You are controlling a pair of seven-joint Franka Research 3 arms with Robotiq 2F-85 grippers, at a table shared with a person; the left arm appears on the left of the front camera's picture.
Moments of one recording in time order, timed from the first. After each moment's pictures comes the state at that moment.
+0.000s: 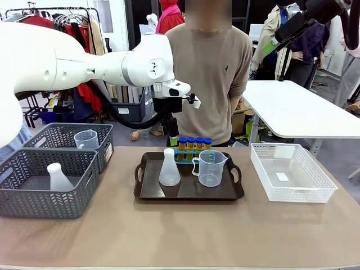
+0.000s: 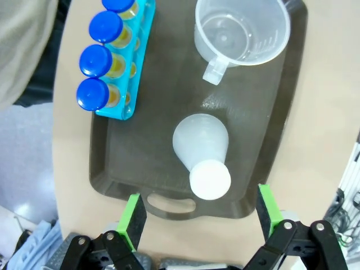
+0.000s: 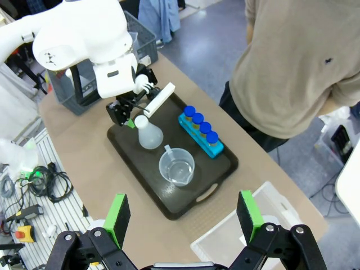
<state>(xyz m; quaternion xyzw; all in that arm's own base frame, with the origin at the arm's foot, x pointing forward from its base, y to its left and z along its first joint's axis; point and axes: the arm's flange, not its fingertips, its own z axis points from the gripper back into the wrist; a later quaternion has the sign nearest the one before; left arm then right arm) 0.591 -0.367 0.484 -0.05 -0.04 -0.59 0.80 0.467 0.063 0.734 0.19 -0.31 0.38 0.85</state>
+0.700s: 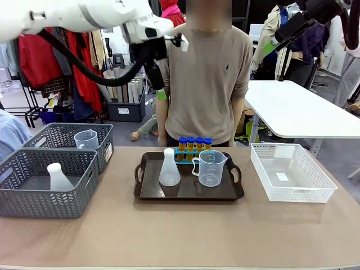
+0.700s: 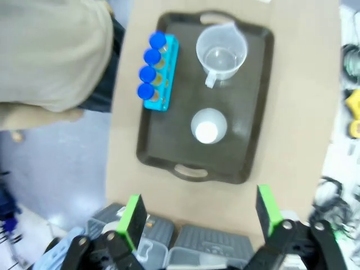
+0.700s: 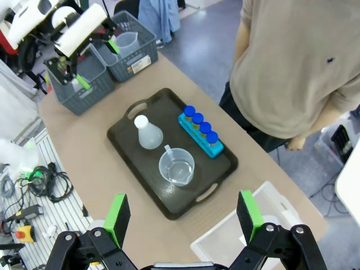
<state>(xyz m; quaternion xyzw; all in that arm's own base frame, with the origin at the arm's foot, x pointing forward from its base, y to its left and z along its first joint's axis) 0.534 -0.313 0.657 -0.05 -0.15 -0.61 0.78 0.467 0.062 0.734 0.19 -0.31 0.38 0.85</state>
